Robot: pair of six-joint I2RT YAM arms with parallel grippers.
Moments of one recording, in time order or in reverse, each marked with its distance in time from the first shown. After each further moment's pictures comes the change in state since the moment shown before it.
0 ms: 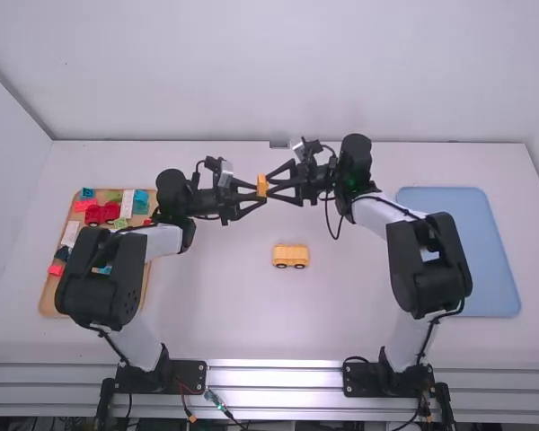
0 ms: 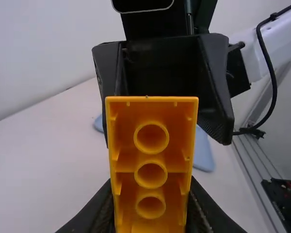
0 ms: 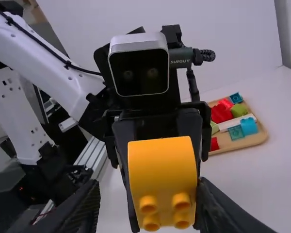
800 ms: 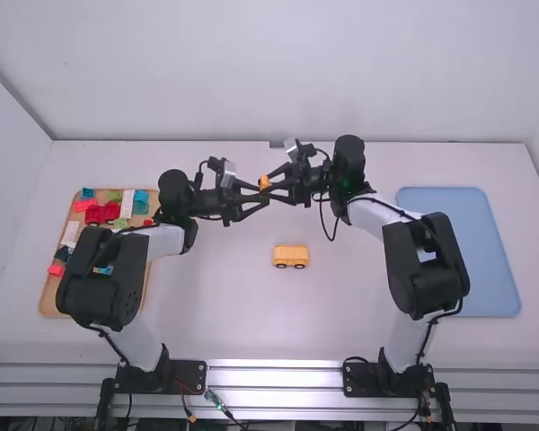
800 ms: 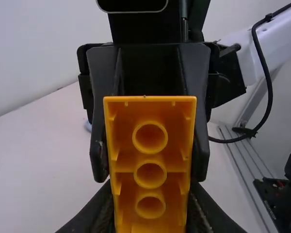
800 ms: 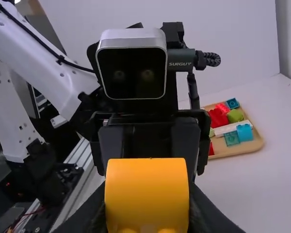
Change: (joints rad) left arm -0.017 0.000 0.000 0.018 0.009 -0.027; right arm 0.026 0.000 0.000 -0.024 0.038 -0.074
